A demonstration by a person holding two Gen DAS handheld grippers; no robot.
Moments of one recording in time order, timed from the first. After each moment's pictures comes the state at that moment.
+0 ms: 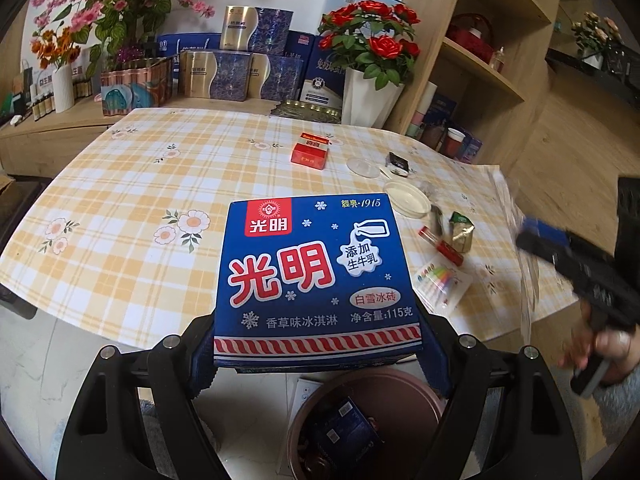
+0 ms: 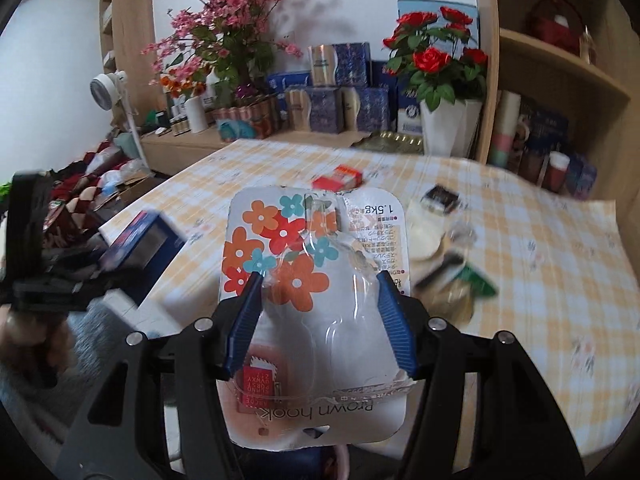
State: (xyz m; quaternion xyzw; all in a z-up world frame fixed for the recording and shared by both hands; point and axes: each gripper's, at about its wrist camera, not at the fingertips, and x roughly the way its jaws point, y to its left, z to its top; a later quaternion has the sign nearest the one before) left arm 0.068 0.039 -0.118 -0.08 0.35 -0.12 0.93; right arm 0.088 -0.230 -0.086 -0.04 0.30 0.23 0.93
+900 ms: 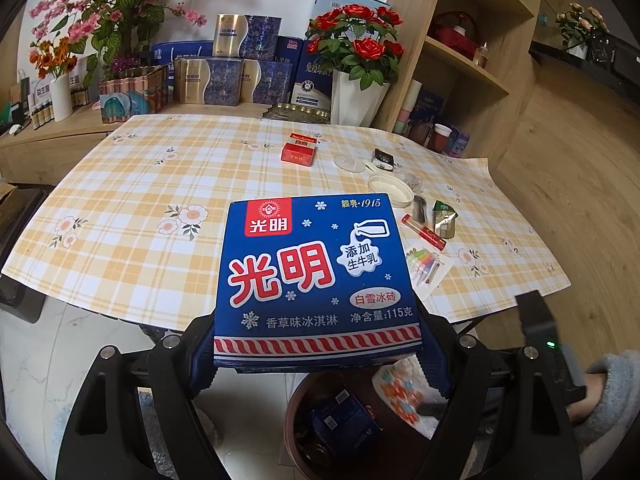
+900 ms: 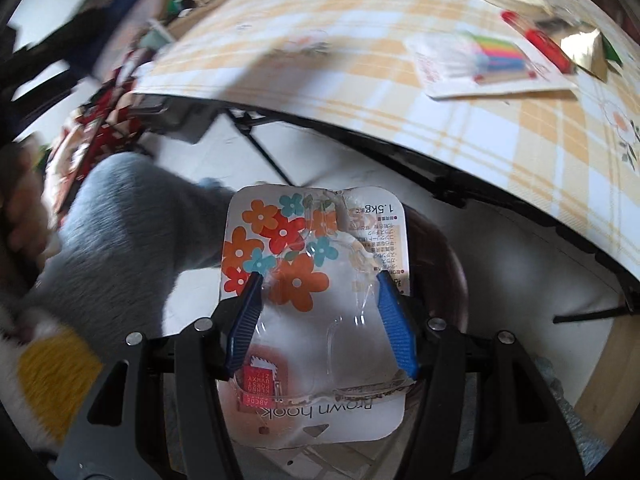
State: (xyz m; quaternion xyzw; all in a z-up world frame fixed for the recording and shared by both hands) left arm 0.037 0.033 -0.111 -0.07 0.35 -0.13 0.93; right arm 0.049 -0.188 -0.234 -0.01 0.56 0.30 0.77
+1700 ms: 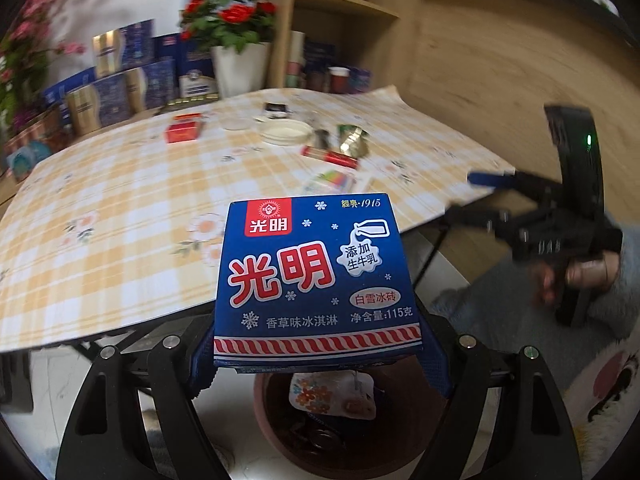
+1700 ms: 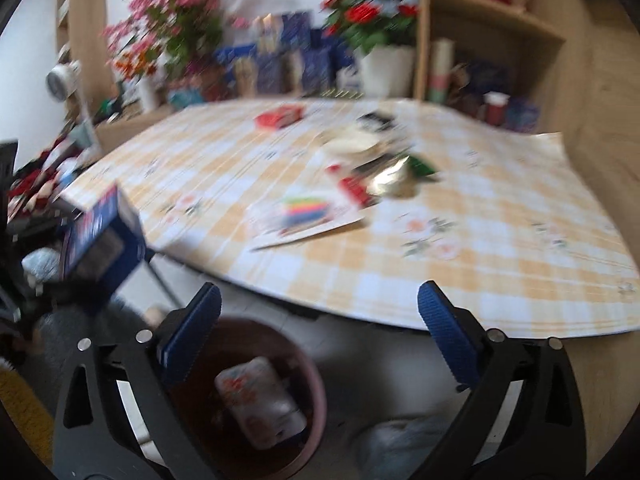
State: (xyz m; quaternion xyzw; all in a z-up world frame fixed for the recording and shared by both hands) left arm 0.012 -0.035 -0.176 0.07 0.34 -0.29 0.89; right arm 0.016 -0.275 -0.167 -0.03 0.31 0.11 0.94
